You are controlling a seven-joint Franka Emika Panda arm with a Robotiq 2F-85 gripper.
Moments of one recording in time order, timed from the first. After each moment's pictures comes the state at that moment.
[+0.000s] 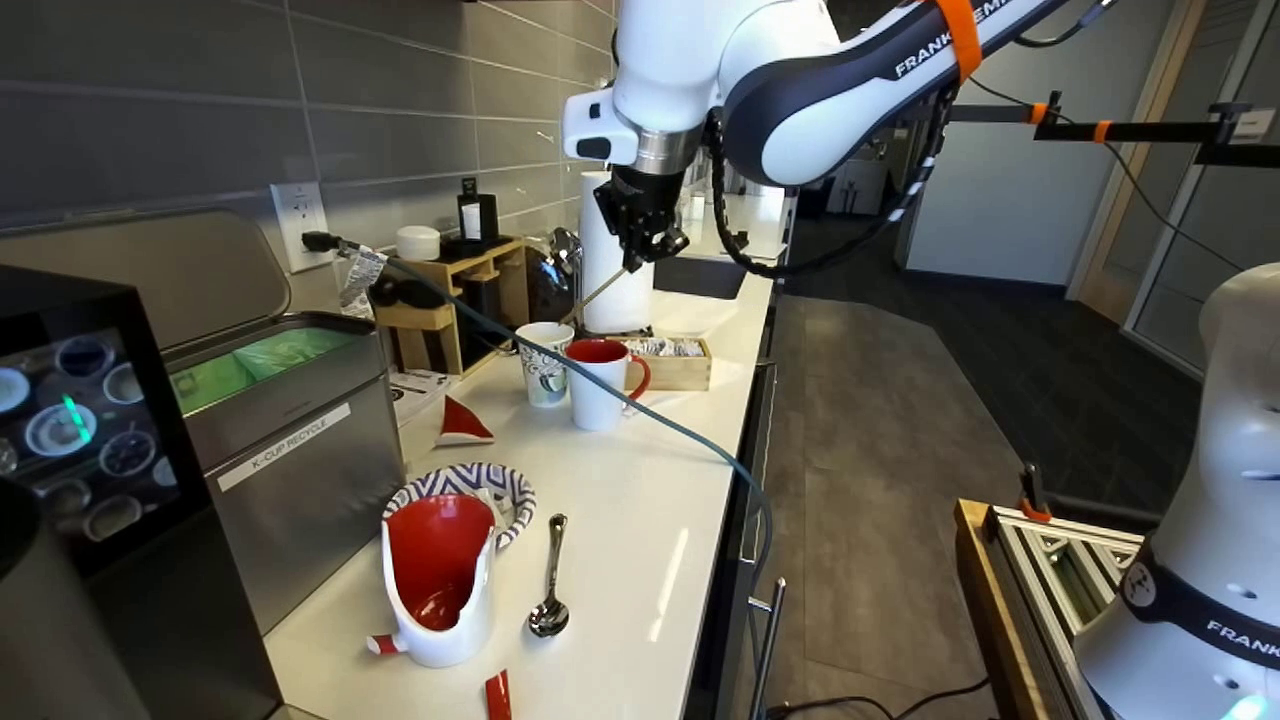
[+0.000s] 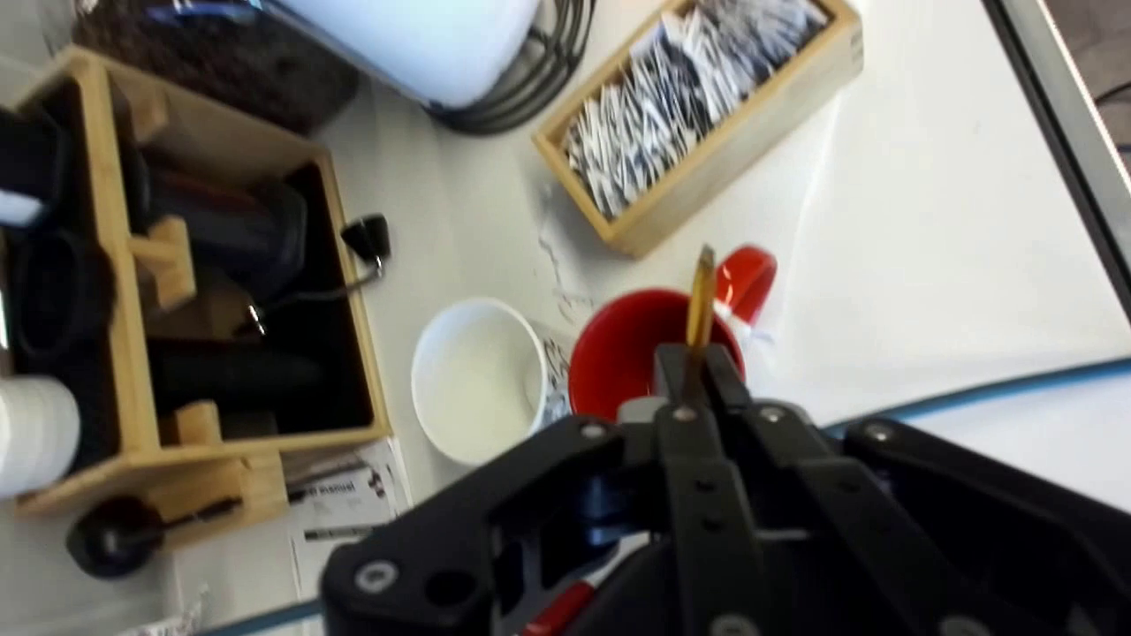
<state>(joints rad) -0.05 -0.08 -0.05 -2.18 -0.80 2.35 -0.81</state>
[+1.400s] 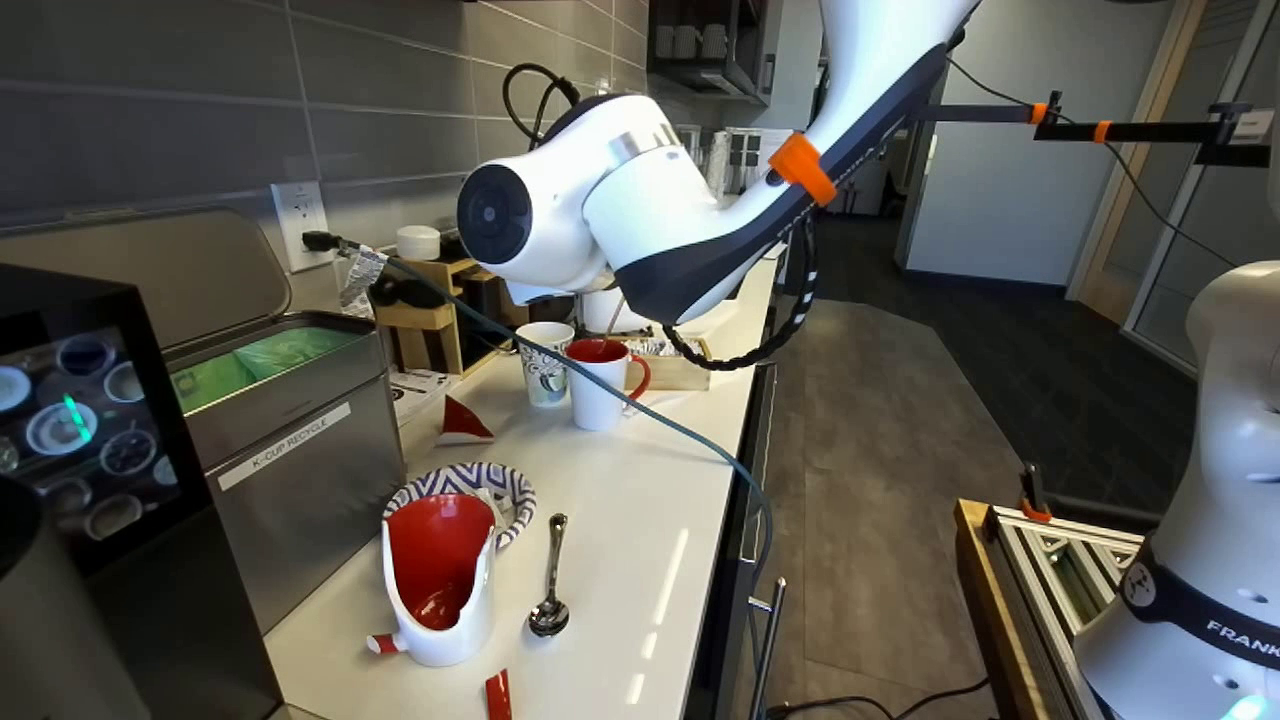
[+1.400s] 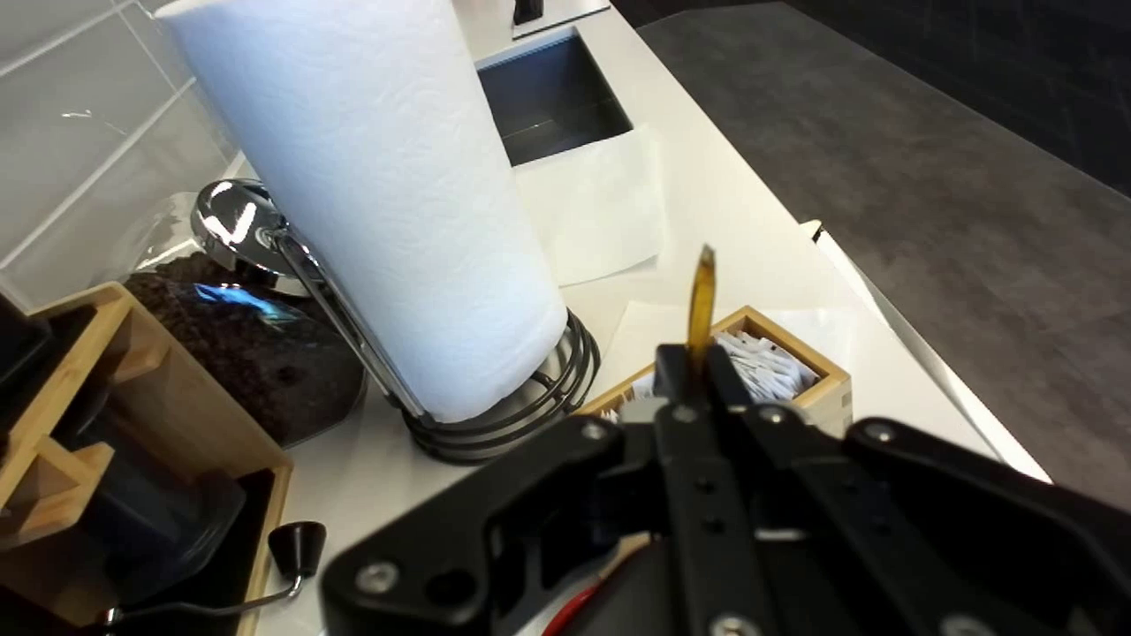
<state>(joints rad) 0.05 0.31 0.05 -1.93 -1.29 1.70 -0.56</state>
